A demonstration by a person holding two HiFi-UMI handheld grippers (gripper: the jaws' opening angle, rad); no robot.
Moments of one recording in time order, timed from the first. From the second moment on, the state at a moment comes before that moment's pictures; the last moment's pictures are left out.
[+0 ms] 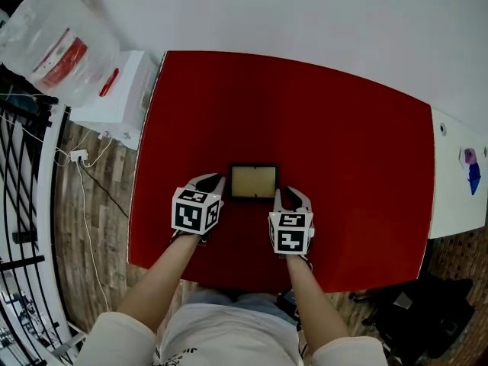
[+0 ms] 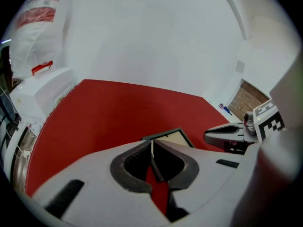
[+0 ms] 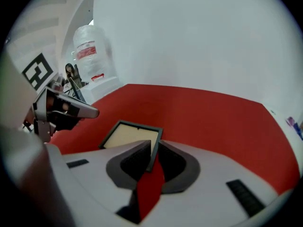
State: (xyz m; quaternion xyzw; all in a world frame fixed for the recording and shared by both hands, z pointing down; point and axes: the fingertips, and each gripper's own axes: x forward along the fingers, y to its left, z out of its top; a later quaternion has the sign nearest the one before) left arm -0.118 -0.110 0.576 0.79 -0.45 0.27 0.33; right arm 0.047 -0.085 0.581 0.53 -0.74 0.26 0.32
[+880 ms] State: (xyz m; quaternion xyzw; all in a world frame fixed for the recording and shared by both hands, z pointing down) left arm -0.123 0.049 0.471 0.78 -0.52 0.20 0.29; right arm 0.011 0.055 0.468 0.52 -0.77 0.25 0.26
